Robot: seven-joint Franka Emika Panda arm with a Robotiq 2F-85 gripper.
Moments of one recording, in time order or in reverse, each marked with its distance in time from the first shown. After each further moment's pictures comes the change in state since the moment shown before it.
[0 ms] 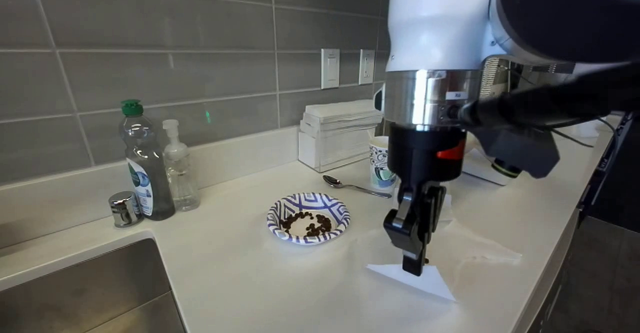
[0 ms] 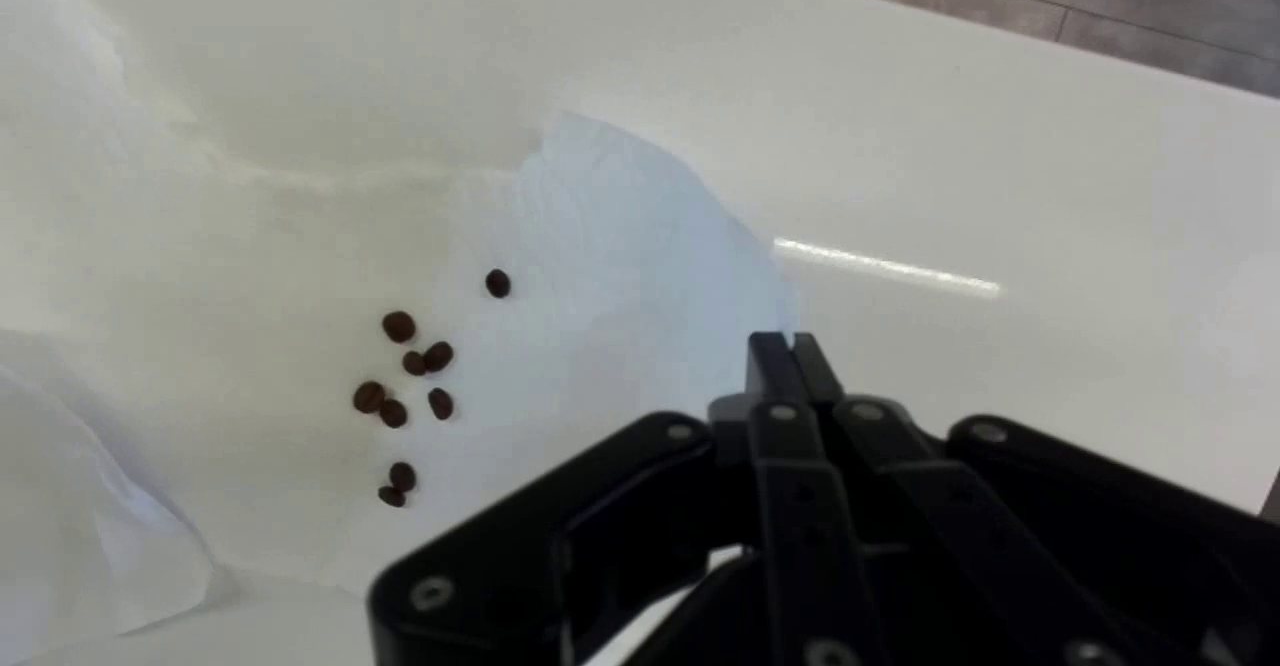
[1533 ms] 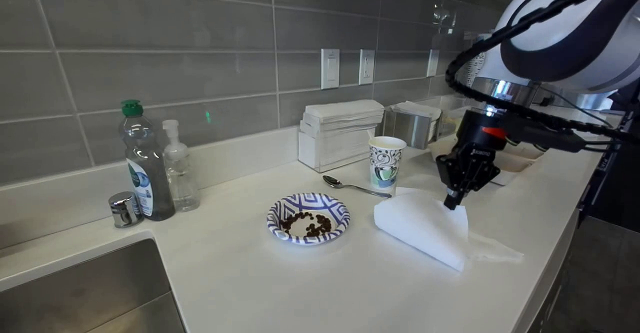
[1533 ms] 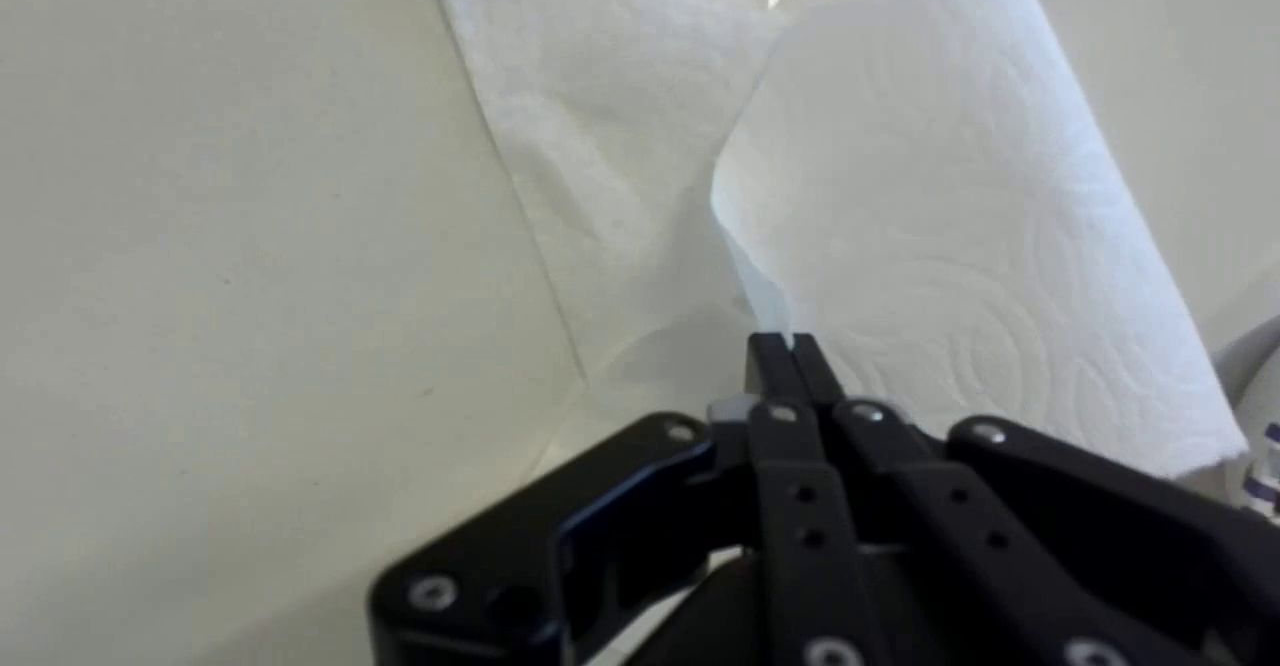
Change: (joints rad) arm -0.283 -0.096 -0.267 -0.230 0.187 0.257 -0.097
